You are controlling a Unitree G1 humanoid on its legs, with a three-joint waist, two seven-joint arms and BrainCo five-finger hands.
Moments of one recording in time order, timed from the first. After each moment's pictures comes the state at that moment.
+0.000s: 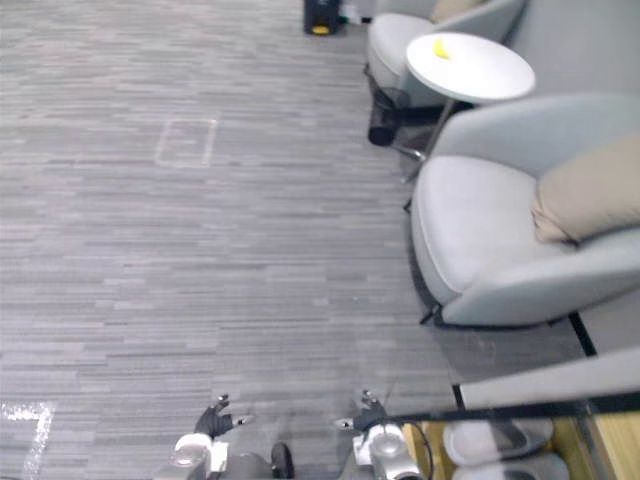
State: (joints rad) left arm 0.01 0.06 -0.10 0.98 -0.06 -0.08 0.12; right arm -0.05 -0.04 0.06 0.96 -0.07 -0.03 -0.10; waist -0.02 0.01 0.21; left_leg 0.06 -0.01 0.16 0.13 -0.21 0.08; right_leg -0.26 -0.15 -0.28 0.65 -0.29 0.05
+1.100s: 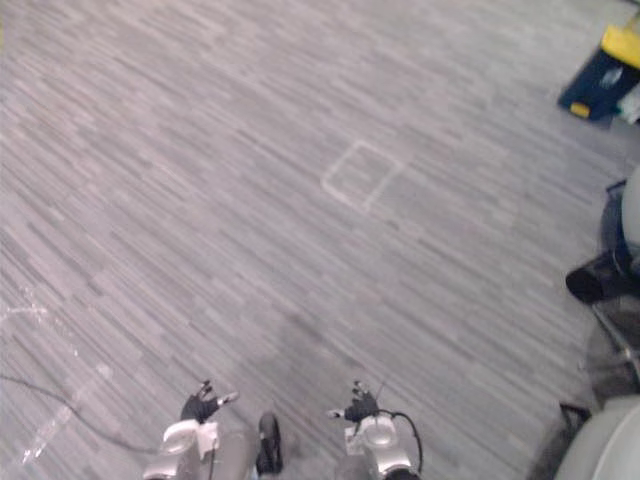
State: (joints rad) left arm 0.01 0.05 0.06 0.93 -0.12 -0.08 0.12; right arm -0.06 0.00 0.05 0.95 -0.08 -0.03 -0.08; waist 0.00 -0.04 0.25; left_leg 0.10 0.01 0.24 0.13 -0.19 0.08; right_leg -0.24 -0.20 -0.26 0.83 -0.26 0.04
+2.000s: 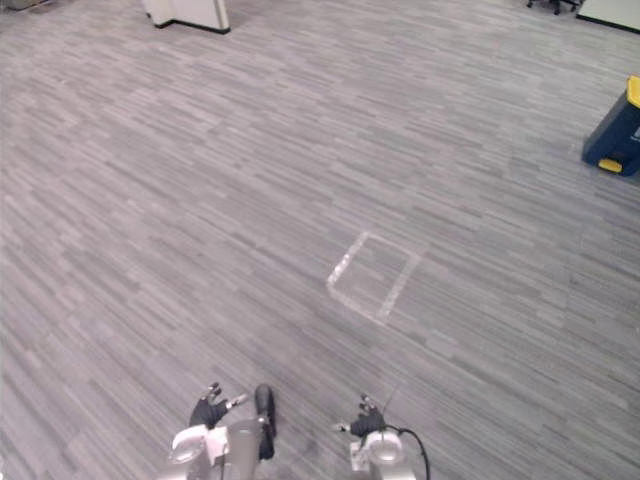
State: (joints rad) left arm 0.03 0.02 0.13 0.86 -0.07 -0.10 0.11; right arm 0.00 0.01 0.04 0.96 -0.07 -0.01 -0.10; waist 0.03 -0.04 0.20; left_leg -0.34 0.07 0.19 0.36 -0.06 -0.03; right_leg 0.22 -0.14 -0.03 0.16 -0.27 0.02
